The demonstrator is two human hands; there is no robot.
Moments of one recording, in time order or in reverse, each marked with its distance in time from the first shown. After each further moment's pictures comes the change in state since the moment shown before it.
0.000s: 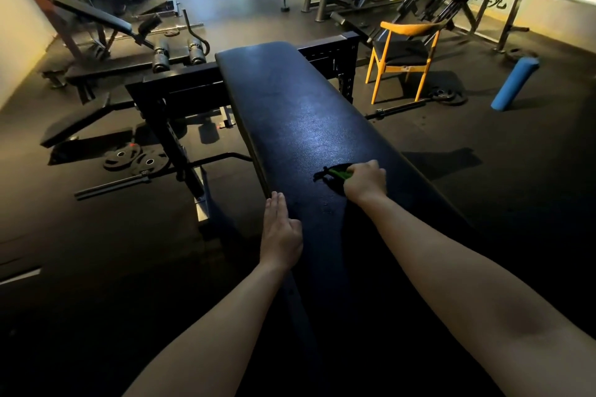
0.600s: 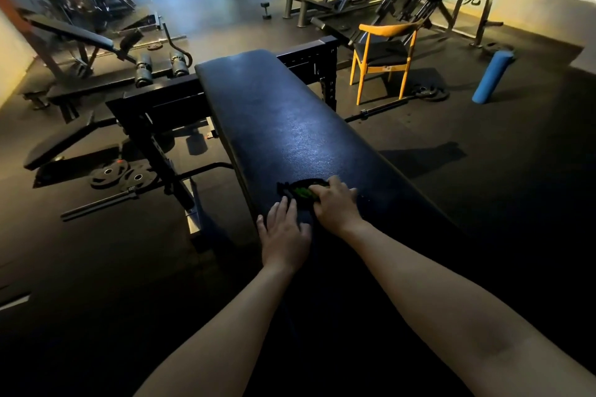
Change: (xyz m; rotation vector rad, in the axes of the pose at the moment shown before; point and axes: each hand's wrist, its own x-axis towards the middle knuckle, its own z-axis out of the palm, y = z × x) left_hand -0.006 0.046 0.019 0.342 -0.056 0.031; right_hand -0.030 0.013 0.023 -0.178 -0.065 -0.285
